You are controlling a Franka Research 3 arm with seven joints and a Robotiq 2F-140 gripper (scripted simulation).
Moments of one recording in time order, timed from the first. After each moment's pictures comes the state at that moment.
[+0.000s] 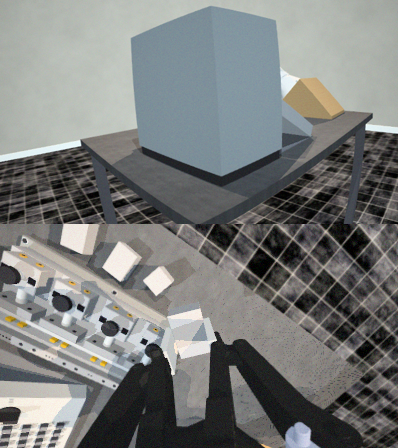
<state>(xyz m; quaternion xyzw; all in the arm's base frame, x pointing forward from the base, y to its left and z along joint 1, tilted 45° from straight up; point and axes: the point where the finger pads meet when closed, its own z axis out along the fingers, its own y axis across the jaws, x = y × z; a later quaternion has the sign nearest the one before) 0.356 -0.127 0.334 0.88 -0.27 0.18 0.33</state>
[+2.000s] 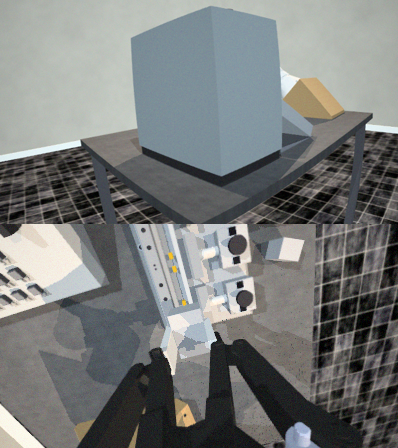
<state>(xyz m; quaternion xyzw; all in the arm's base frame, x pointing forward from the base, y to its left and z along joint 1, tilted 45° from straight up) 0.357 0.017 0.193 0.92 0.06 0.04 0.38</state>
